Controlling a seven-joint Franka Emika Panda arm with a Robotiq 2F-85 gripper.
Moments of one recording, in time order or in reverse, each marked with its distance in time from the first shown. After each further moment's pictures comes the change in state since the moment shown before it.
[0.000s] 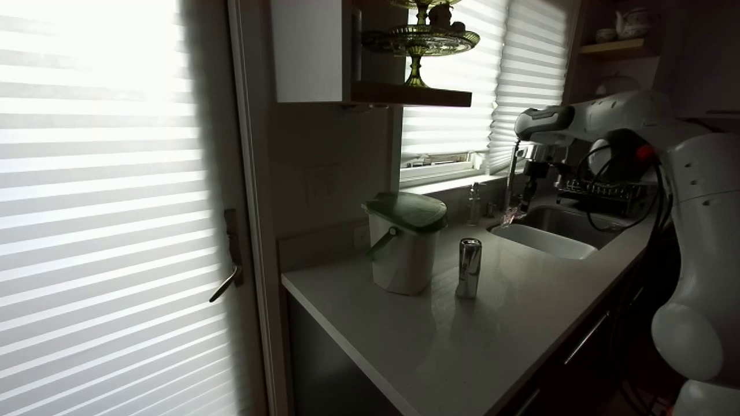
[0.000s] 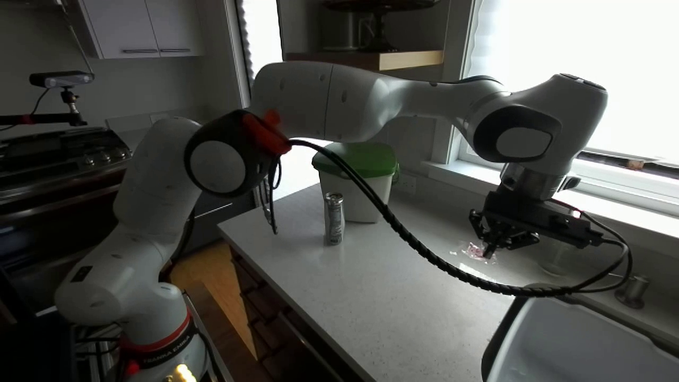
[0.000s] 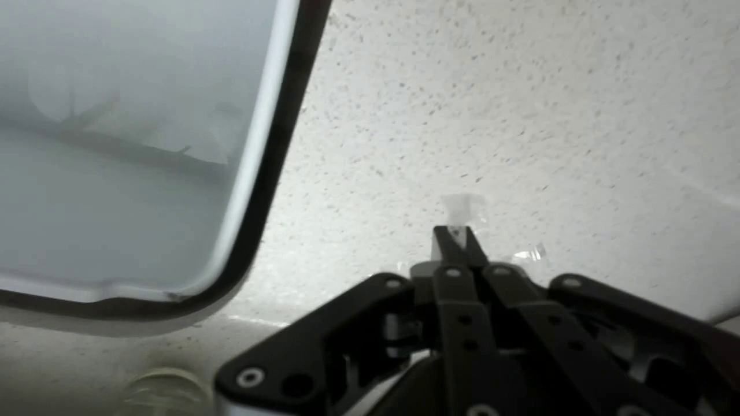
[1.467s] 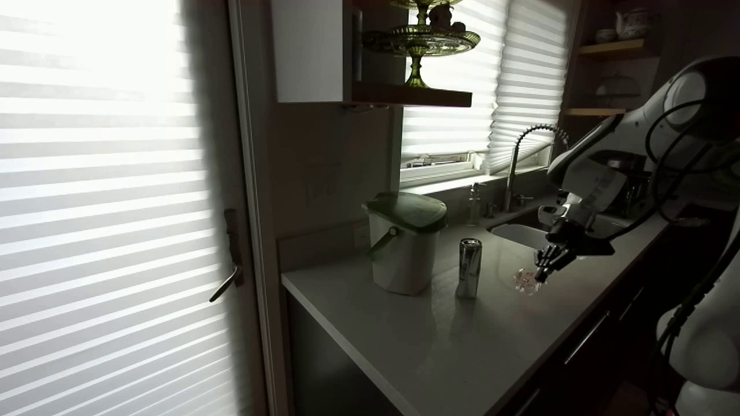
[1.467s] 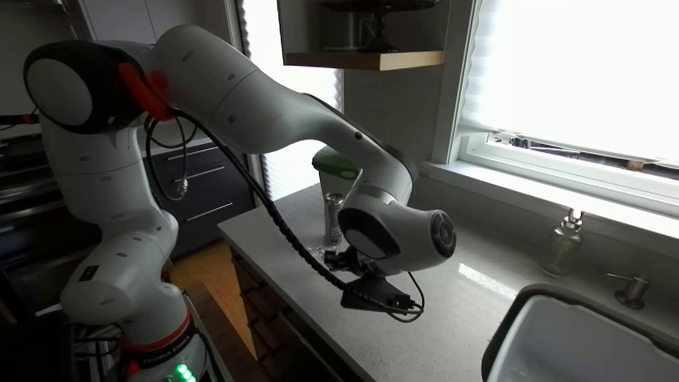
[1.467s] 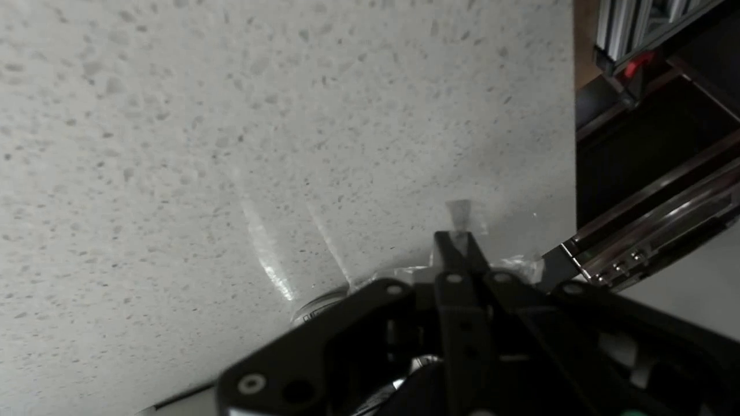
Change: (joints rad) arm 0.113 -0.525 -0.156 -1.129 0.344 0.006 -0.841
